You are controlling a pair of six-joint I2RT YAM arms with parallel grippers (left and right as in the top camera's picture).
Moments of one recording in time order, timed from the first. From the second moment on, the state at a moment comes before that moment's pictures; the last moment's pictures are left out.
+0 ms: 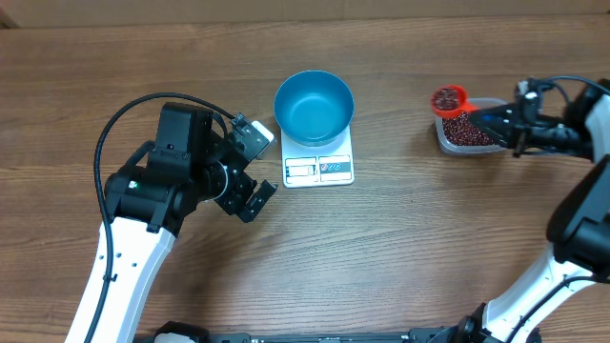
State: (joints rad) left arm -0.25 1.24 1.24 -1.02 0.30 0.42; right arm -0.45 2.10 1.65 -1.60 -1.34 -0.48
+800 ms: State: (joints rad) left arm -0.25 1.24 1.24 -1.02 0.30 0.43; right arm -0.07 2.10 1.65 -1.43 -1.48 -0.45
